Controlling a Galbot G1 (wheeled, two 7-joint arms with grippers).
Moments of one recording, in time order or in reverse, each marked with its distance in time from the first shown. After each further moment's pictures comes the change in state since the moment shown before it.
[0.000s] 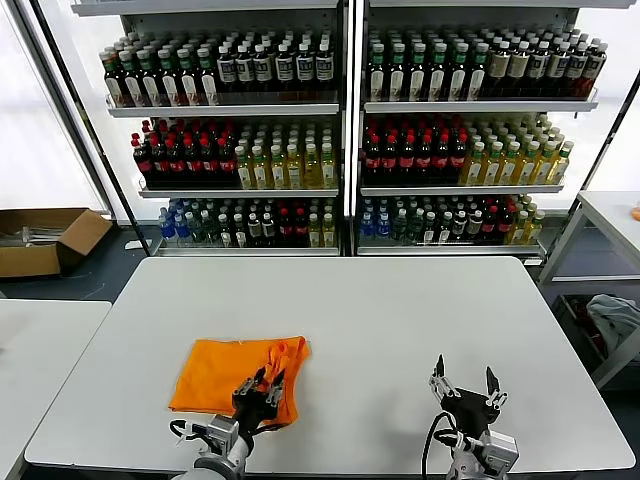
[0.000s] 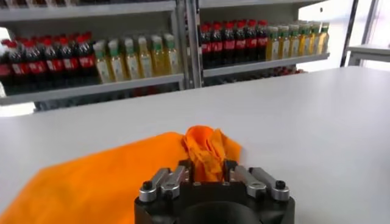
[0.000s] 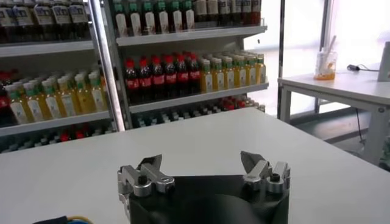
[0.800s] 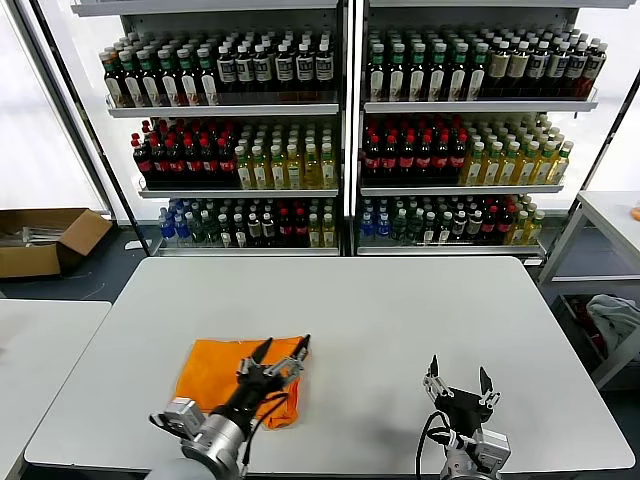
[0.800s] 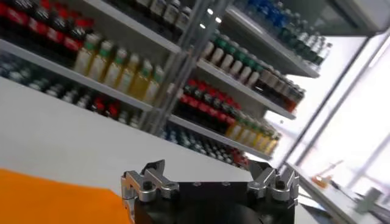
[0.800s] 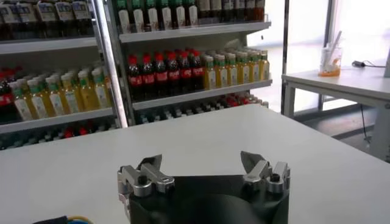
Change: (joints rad) left arm 0.000 0.031 -0.085 -0.215 -0.587 0.029 -0.088; right arm 0.025 -0.011 -0.022 -0.016 0.009 -0.008 0.009
